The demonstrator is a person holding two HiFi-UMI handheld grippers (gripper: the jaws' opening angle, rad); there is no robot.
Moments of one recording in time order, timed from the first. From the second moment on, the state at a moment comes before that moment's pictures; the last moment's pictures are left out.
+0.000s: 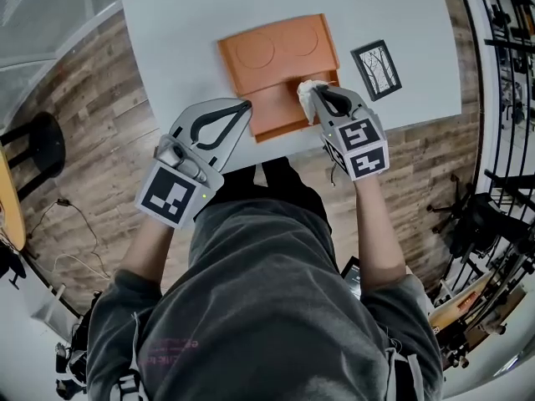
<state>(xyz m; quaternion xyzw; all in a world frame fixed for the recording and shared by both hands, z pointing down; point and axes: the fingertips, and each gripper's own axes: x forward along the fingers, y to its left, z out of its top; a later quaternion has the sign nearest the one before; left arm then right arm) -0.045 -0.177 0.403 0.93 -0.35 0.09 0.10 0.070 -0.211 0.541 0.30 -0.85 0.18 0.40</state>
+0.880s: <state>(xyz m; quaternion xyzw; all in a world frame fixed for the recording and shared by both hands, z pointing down) -0.016 -0.204 0.324 0.94 -0.34 0.08 0.01 0.092 -0.247 0.420 0.37 -0.87 0.10 0.30</state>
